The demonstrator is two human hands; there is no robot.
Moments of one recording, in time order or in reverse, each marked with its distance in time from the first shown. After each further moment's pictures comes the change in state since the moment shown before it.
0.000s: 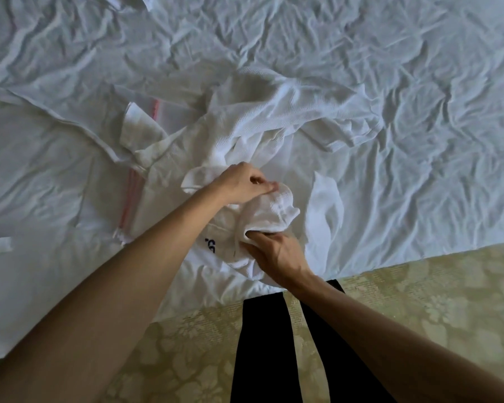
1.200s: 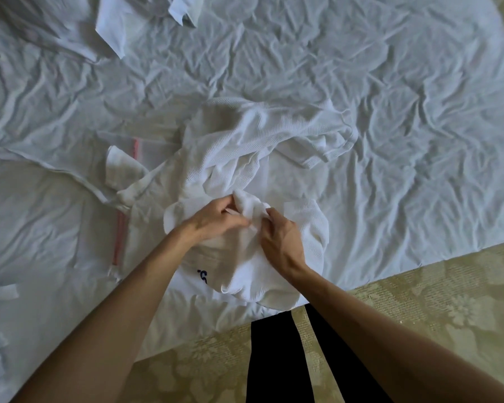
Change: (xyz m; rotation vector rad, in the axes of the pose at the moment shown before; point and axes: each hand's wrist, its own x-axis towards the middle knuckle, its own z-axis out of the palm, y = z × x) left_hand -0.009 0.015 0.002 -0.377 -0.105 -0.119; right_hand 0.051 0.032 -0.046 0.351 0.062 0.705
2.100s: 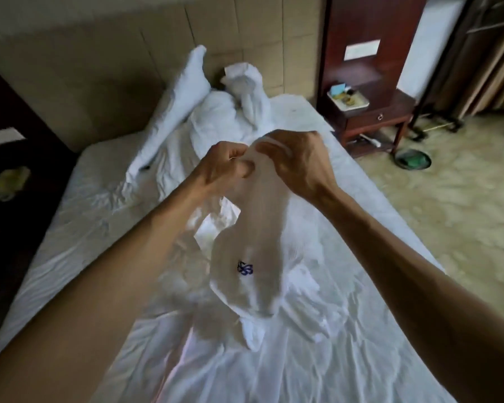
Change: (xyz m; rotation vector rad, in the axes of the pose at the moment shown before) left_hand -0.257 0.404 -0.195 0.316 0.689 0.782; right_hand 0.015 -0.464 -0.303 -0.071 0.414 -1.090
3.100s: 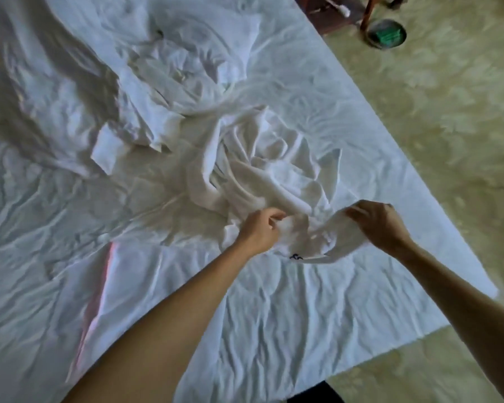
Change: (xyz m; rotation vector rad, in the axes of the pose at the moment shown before) left_hand -0.060 -0.188 0.431 -0.049 -0.448 -0.362; right_hand -0.348 0.359 -0.047 -0.322 -0.501 0.867
